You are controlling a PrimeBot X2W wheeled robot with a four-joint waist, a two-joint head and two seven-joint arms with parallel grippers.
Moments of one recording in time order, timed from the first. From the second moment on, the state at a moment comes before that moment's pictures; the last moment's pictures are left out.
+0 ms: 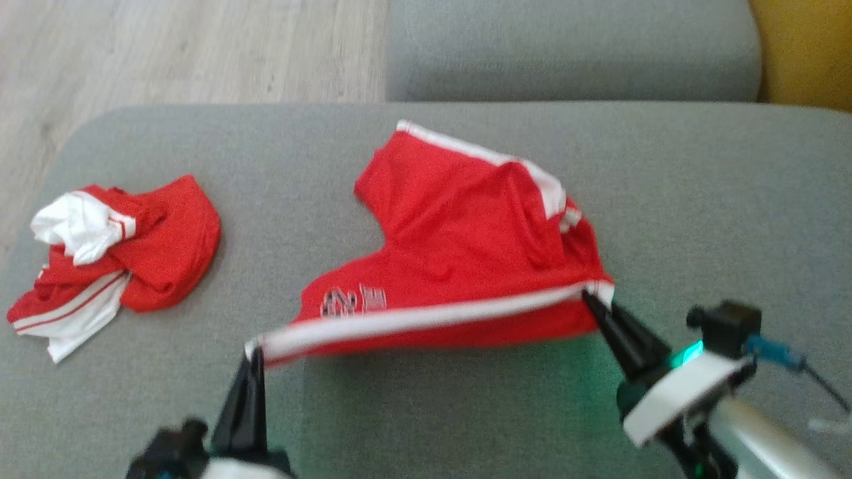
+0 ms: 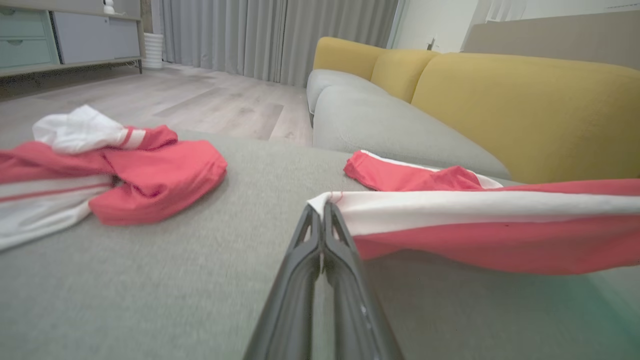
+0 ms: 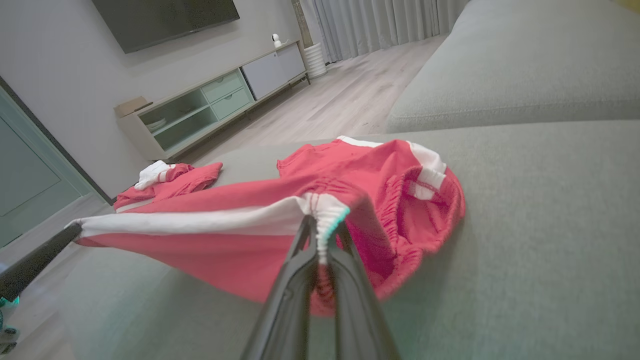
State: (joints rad) left arm 0.01 0.05 -0.12 0.29 -0.25 -0.12 -0.26; right arm -0.31 -0.47 0.78 0.37 0.84 0.13 -0.25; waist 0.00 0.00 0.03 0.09
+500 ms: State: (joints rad) left arm 0.07 0.06 -0.15 0.27 -0.22 -0.12 -0.26; right arm -0.10 -0.42 0.66 0.27 0.89 0.13 -0.25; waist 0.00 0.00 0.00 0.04
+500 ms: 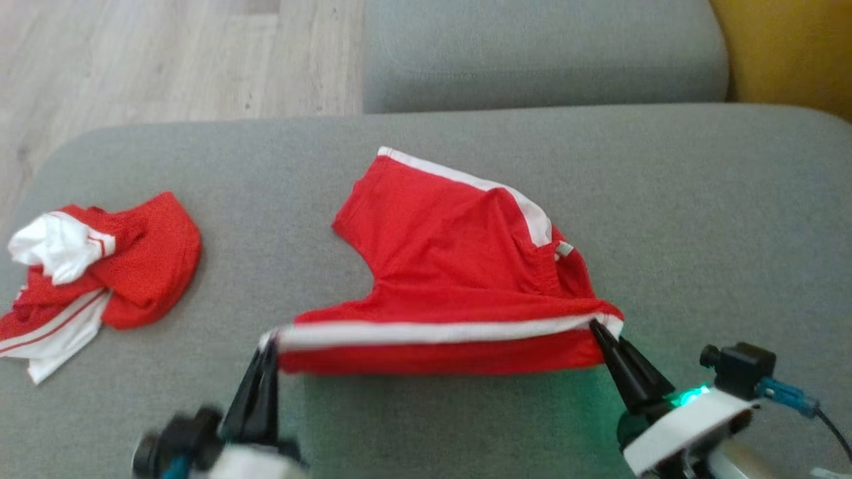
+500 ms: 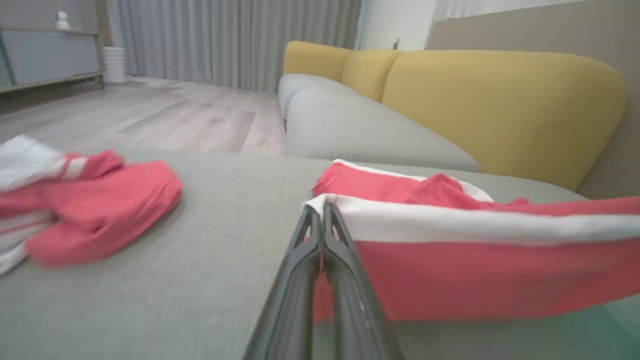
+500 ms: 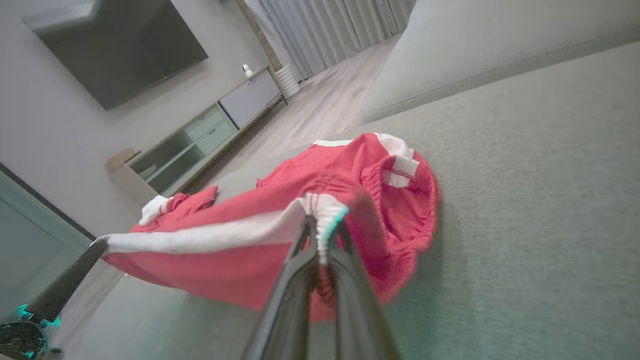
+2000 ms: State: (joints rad) left arm -1.11 0.25 -0.71 1.10 -0.52 -0.12 -0.23; right arm -0.56 -0.18 0.61 0.42 1.08 0.13 -0.25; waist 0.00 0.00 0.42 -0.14
